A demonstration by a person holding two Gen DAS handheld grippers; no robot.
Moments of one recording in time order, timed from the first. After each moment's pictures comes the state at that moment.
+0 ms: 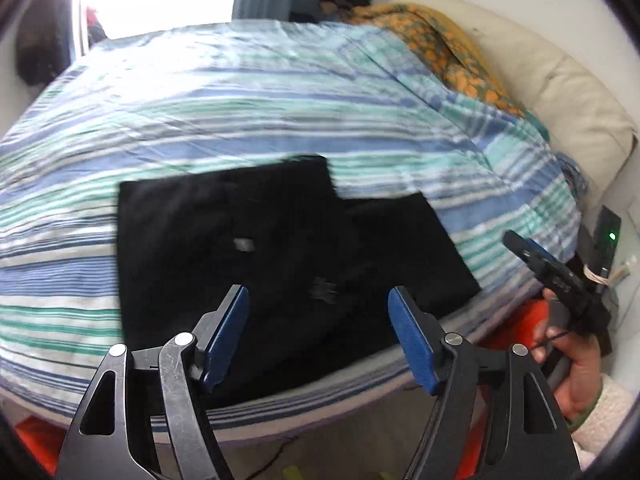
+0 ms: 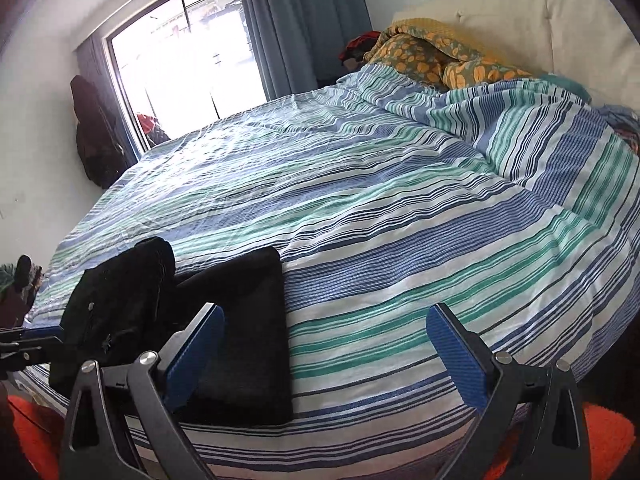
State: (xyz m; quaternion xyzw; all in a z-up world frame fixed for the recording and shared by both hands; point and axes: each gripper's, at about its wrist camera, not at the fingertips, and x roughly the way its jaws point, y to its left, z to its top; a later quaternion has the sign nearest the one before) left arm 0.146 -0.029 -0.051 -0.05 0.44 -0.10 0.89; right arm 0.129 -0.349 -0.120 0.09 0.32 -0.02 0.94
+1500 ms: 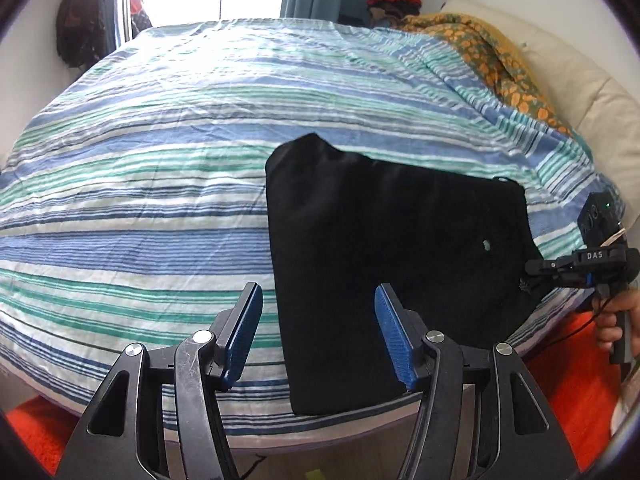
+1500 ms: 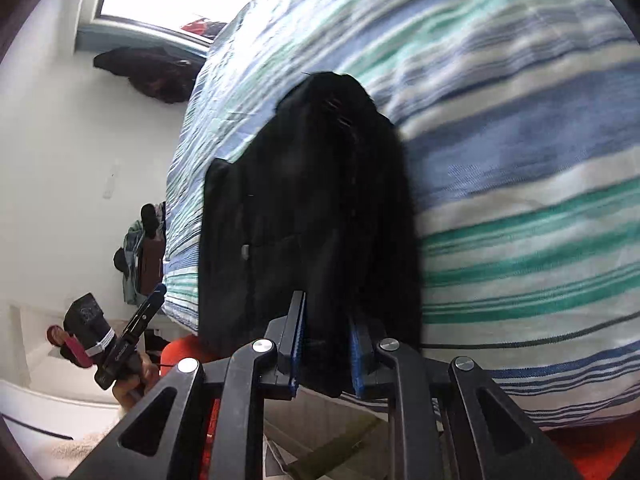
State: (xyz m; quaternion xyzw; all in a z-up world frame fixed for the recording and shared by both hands) left arm 0.151 0.014 -0.089 -0.05 0.46 -0.05 0.89; right arm 0.208 -0.369 -0.191 0.27 0.58 0.18 0.75
